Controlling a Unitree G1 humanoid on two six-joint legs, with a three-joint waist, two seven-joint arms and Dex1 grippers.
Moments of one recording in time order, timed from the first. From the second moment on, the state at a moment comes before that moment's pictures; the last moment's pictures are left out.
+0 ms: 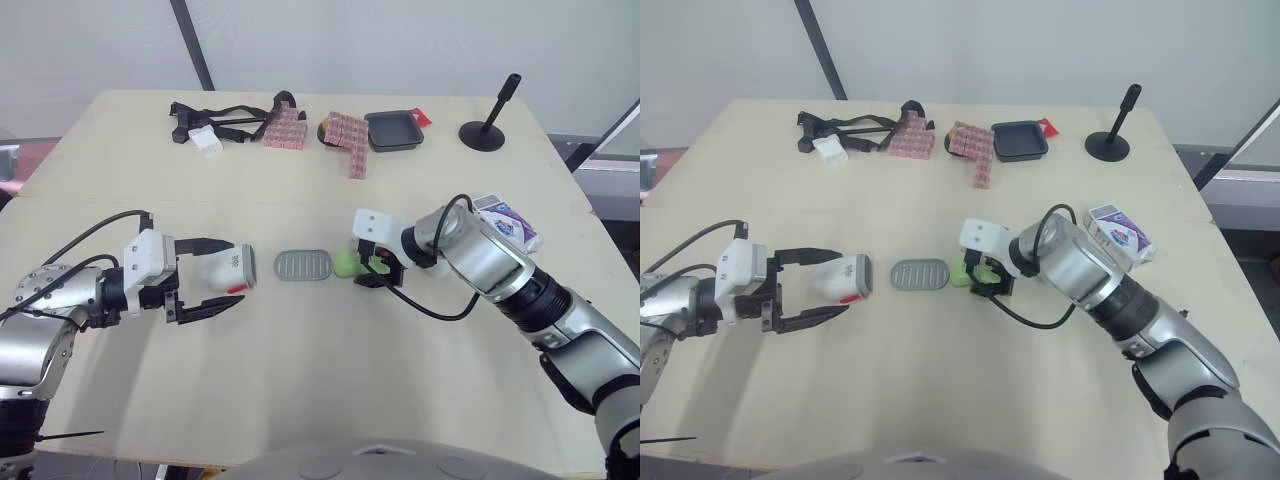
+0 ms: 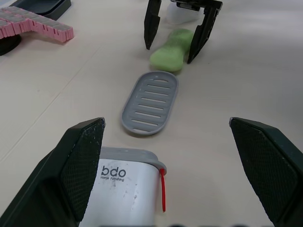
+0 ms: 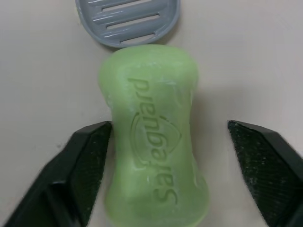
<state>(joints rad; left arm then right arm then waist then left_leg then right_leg) 0.05 0.82 0.23 -0.22 -0.50 0.11 -1.22 -0.75 -0.53 0.64 -0.16 0.04 0.93 0.96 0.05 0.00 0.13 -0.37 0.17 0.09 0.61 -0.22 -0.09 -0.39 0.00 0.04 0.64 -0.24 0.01</state>
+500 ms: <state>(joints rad) 0.04 0.82 0.22 -0.20 -0.47 0.07 -1.23 -0.75 -0.54 0.66 -0.17 0.02 0.92 0.96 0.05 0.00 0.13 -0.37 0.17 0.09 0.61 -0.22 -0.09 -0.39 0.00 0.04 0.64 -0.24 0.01</state>
